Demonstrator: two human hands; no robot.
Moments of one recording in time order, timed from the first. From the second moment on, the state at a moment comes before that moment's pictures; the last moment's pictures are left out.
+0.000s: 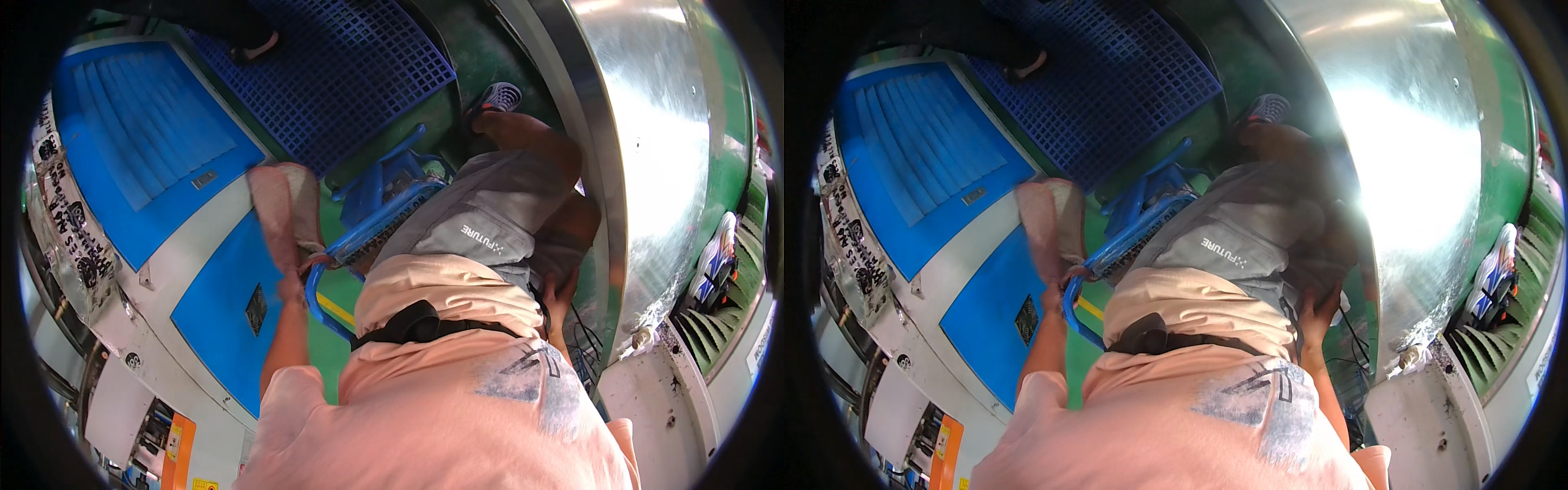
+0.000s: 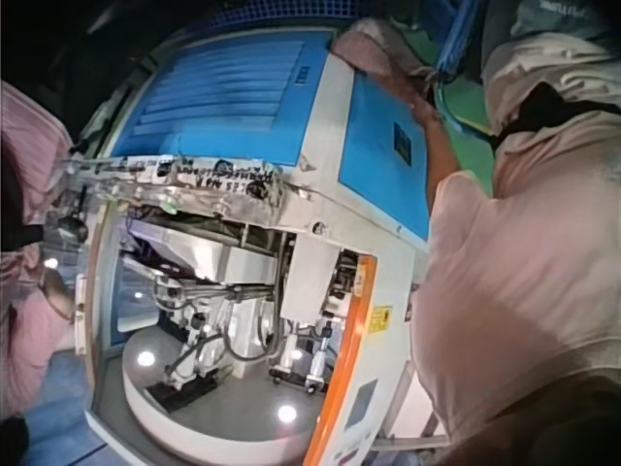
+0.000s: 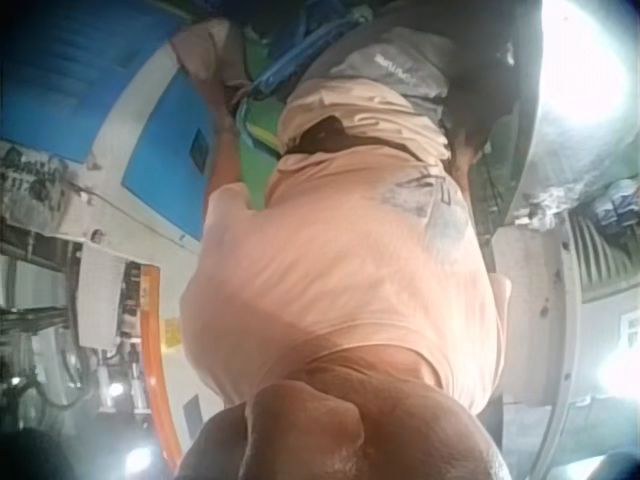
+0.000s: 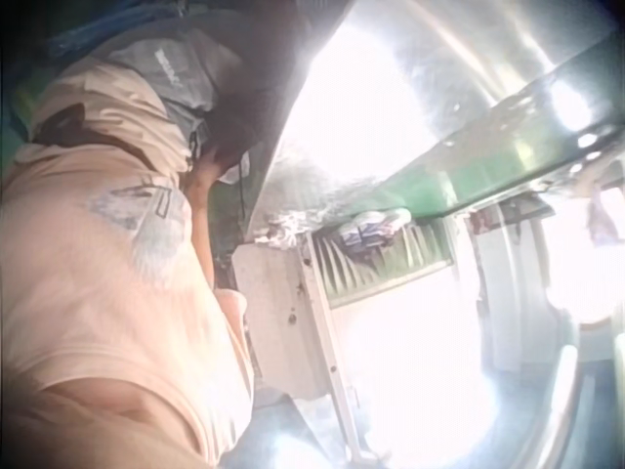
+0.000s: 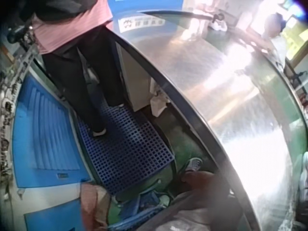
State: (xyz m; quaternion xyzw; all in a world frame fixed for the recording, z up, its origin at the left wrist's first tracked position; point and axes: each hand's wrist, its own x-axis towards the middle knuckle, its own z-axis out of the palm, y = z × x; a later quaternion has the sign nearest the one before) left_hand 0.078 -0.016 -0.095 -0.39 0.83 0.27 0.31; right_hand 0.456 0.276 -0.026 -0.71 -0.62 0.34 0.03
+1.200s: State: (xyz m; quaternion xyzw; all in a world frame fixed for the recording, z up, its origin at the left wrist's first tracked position) left_hand 0.166 0.259 -0.073 0.60 0.72 0.19 0.29; right_hand 0.520 0.206 -0.178 -0.75 -0.49 0.42 0.10
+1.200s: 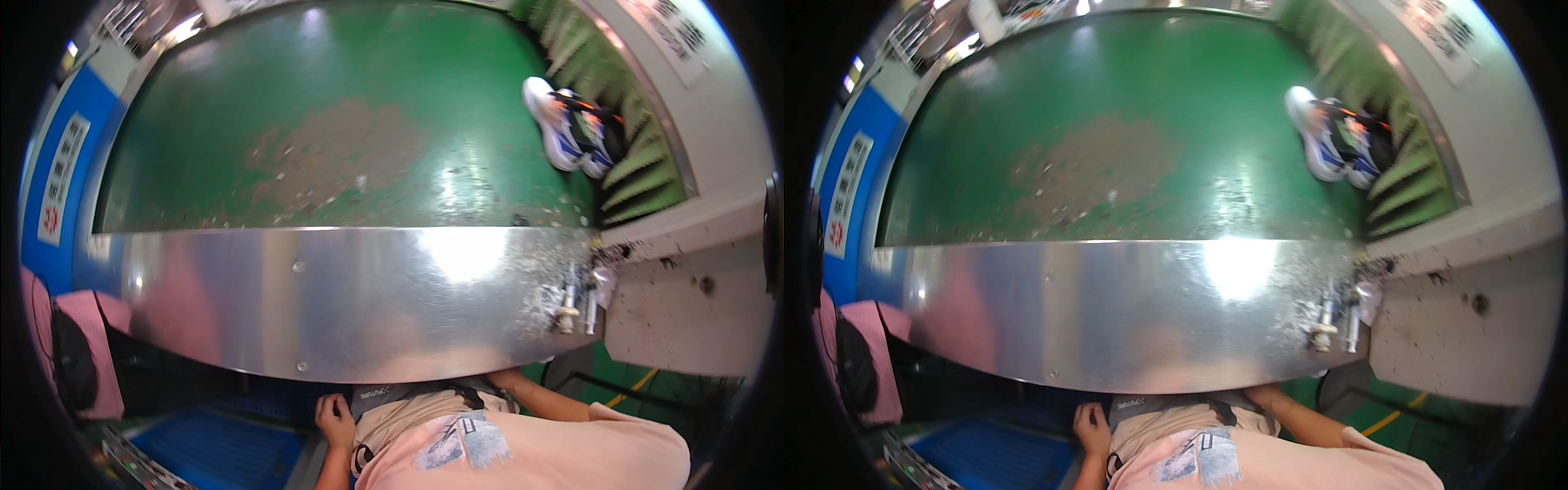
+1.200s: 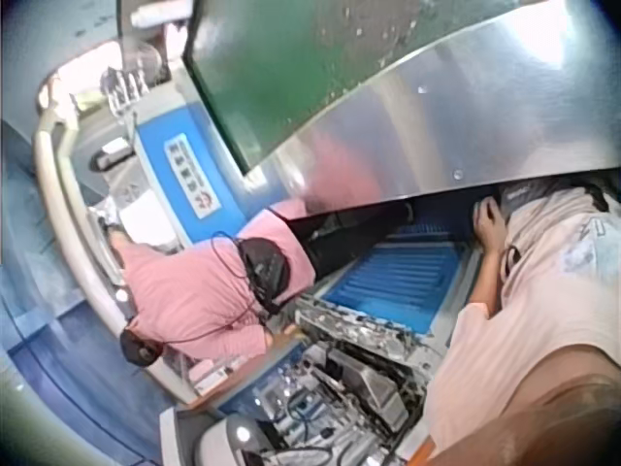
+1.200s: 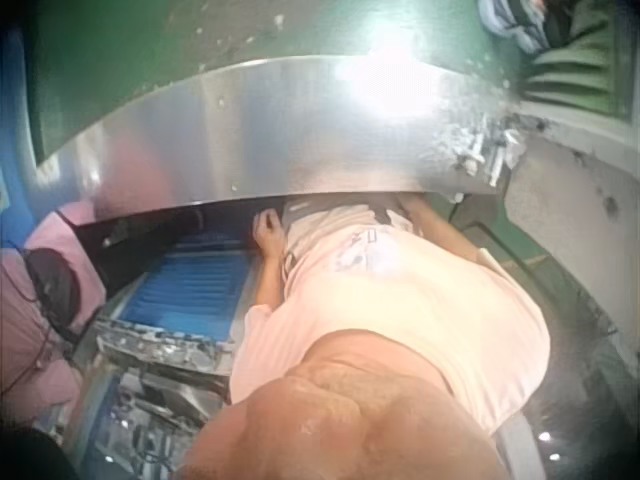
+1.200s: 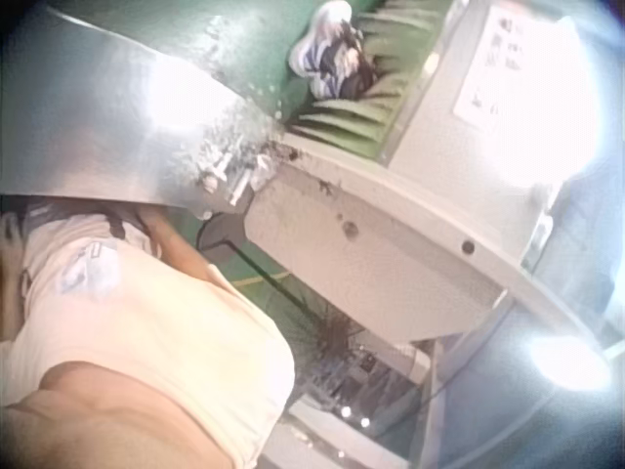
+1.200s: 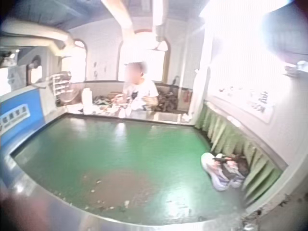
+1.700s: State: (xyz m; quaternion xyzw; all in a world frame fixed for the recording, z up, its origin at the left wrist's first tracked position) left_hand 0.164 0.366 -0.140 0.72 0.54 0.36 0.25; right_hand 0.549 0.367 -0.024 -0.78 -0.53 -0.02 0.34
